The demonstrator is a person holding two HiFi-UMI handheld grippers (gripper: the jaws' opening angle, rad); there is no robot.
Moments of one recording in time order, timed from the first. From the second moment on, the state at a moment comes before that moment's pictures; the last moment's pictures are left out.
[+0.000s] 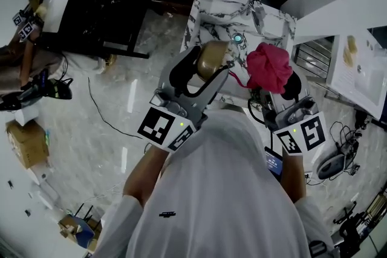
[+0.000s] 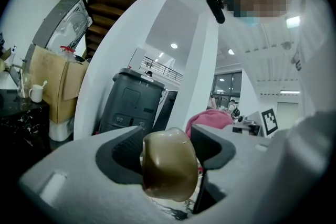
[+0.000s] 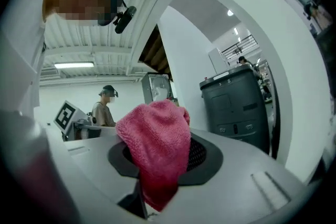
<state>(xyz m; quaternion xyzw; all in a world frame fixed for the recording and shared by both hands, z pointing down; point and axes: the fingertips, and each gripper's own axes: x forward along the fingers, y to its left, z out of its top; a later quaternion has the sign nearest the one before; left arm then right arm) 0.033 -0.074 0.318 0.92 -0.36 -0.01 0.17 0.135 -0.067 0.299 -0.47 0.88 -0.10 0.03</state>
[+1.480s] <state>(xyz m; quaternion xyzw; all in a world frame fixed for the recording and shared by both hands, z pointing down) 0.017 -0.051 0.362 0.91 -0.37 0.00 0.20 0.137 -0.035 0.396 -0.56 0.82 -0.11 -0.10</state>
